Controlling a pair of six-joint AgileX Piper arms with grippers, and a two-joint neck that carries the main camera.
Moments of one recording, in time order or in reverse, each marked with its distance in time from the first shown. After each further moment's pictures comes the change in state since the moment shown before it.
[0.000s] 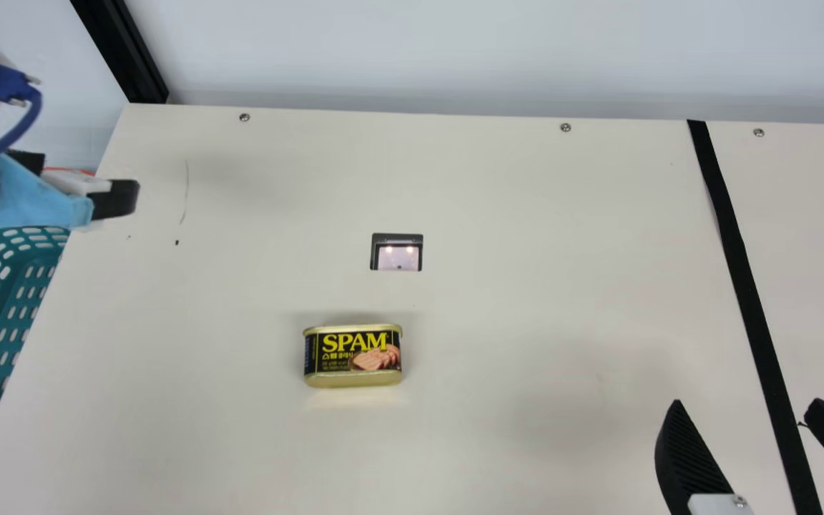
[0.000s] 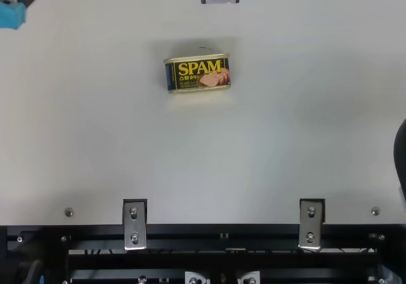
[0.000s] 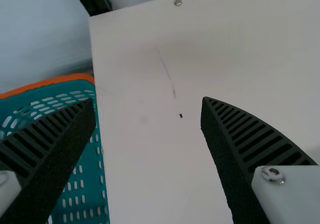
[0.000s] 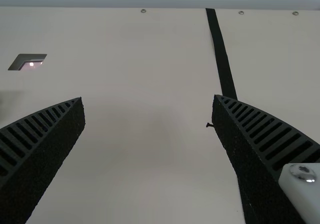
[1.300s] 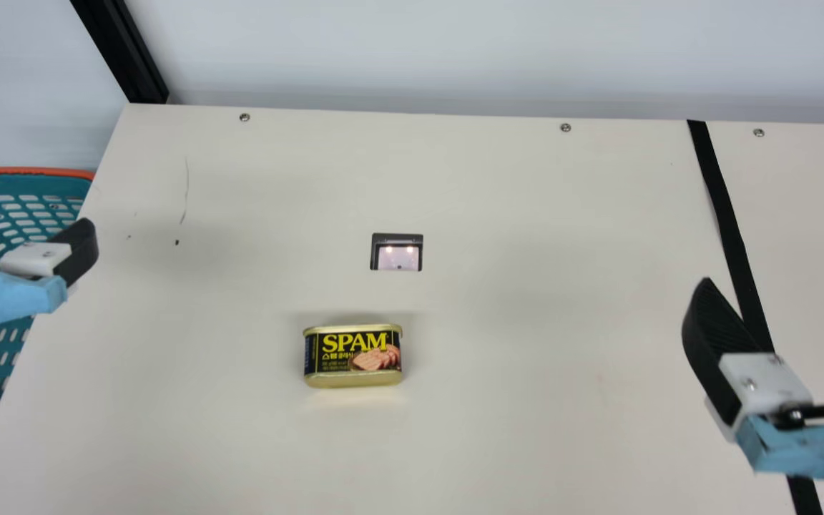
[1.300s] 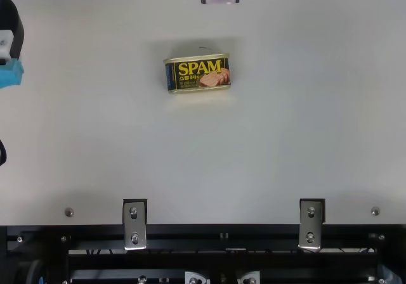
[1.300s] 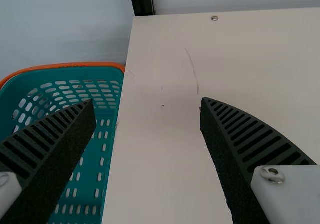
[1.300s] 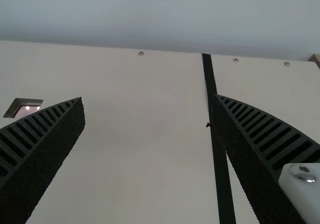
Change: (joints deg) left arm 0.4 -16.7 23.9 14.7 -18.3 -23.3; right arm 2.5 26.3 -15.8 -1.1 -11.3 -2.2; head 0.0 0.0
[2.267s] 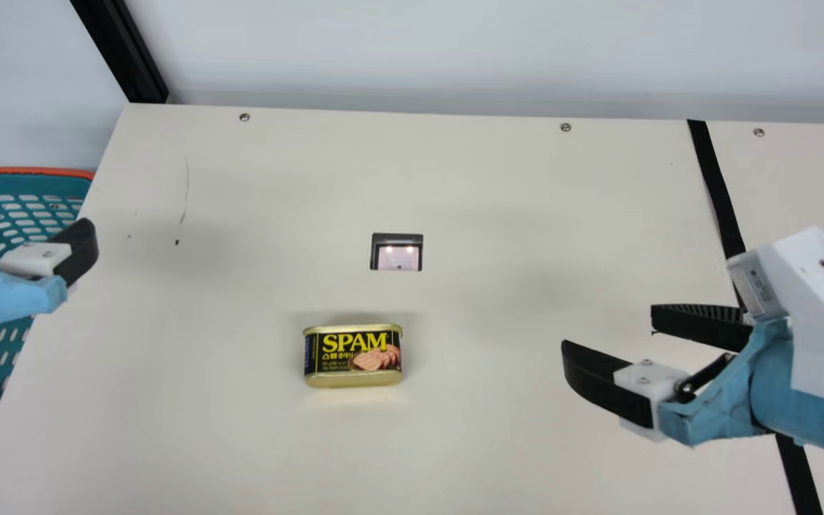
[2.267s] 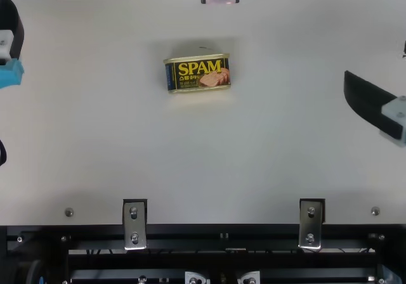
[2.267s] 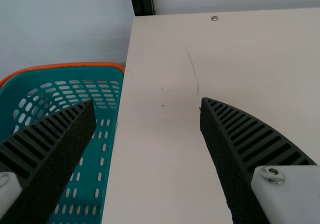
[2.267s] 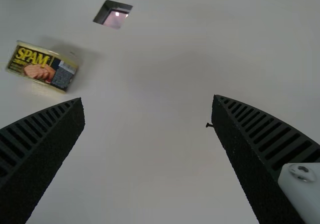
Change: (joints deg) left arm 0.0 0.0 0.0 0.0 0.0 0.0; right arm -19.8 26.3 -3.8 46.5 27.1 -59.9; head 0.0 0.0
